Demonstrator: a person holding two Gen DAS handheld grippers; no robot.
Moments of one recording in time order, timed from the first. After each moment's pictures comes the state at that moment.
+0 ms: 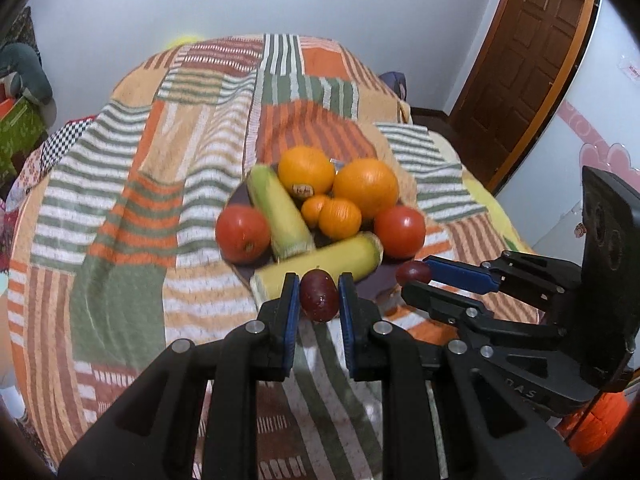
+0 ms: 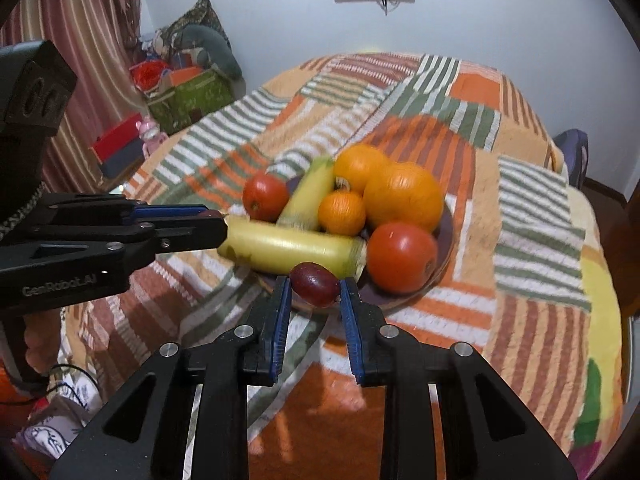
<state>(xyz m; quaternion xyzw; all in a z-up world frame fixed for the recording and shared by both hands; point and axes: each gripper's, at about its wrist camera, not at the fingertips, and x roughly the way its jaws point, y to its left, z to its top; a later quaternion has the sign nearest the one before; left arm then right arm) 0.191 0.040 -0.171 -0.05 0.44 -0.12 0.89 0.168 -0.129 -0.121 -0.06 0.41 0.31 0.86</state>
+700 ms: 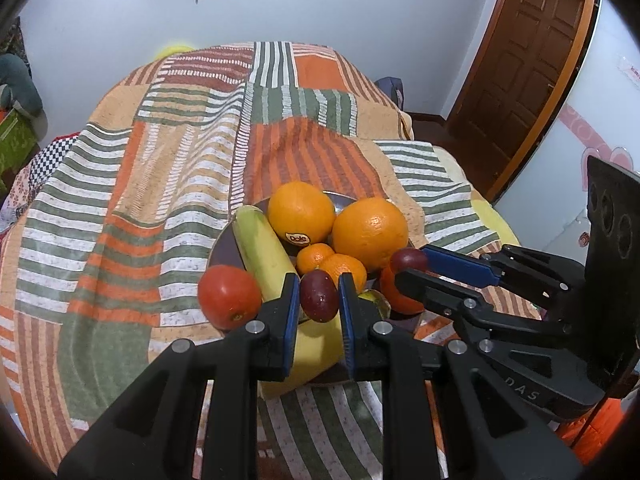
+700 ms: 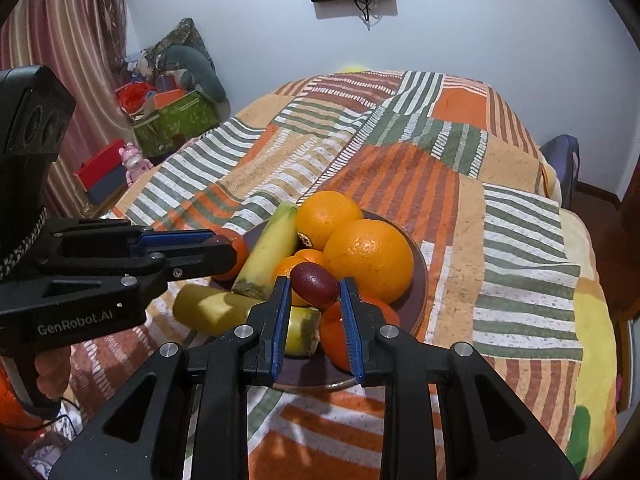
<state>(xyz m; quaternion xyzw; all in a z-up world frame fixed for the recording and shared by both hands) 0.245 0.033 -0.180 -0.04 0.44 -0.13 0.89 0.212 -0.128 -0.120 -0.04 0.40 0.29 0.87</state>
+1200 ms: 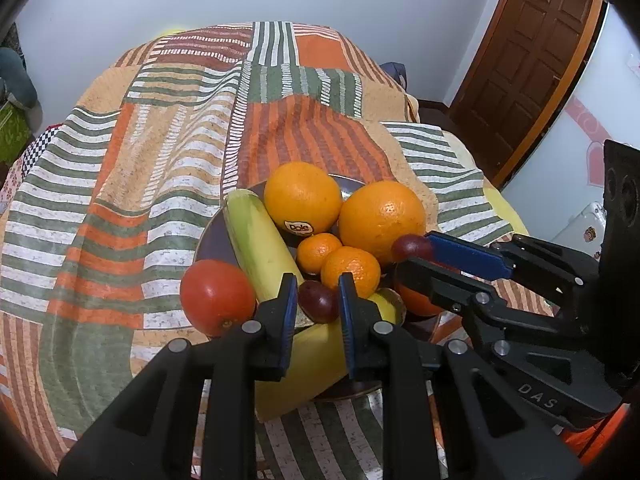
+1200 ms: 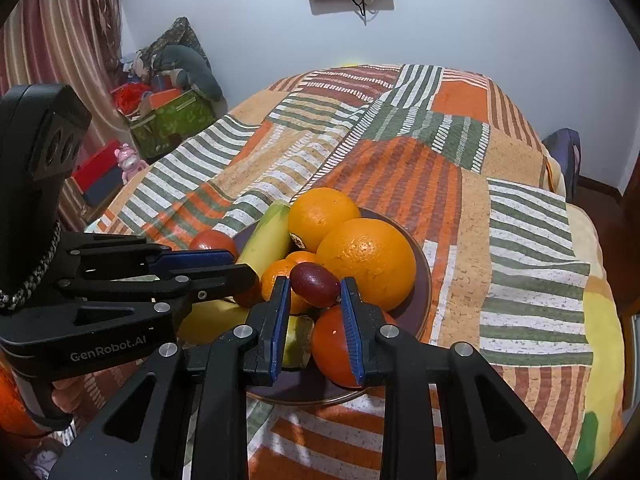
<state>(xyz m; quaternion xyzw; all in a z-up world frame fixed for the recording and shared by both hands) 0.260 0.029 -0.201 -0.04 0.46 -0.13 0.88 0.220 -0.129 -0.127 -0.04 0.40 0.29 0.87</state>
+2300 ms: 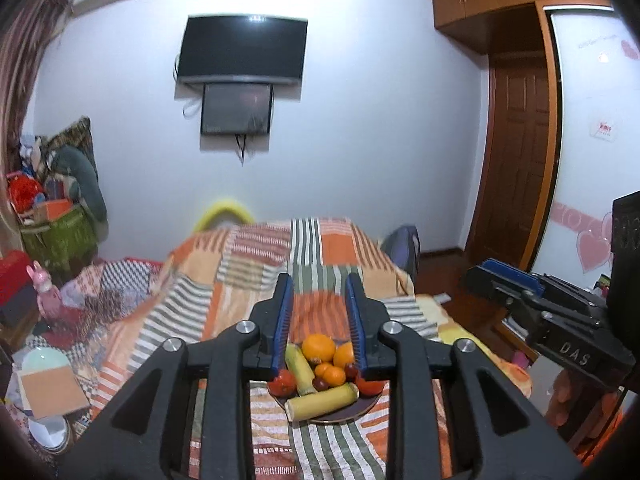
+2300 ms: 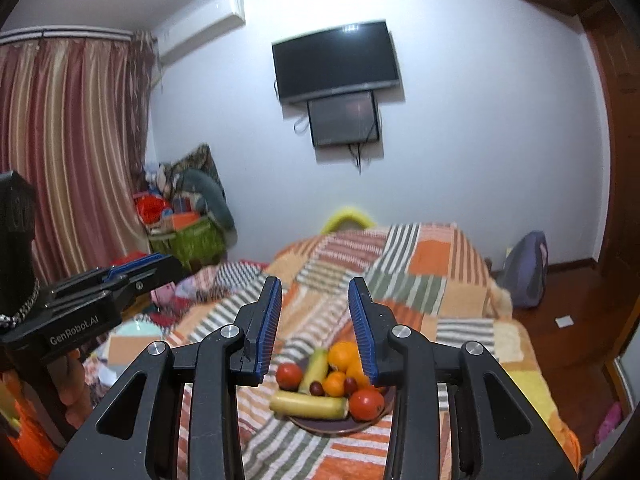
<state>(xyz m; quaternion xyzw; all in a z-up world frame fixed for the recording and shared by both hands) 0.083 0.043 0.009 -0.03 0.16 -0.05 0.99 0.098 -0.169 0.054 0.02 0.17 0.27 0.95</state>
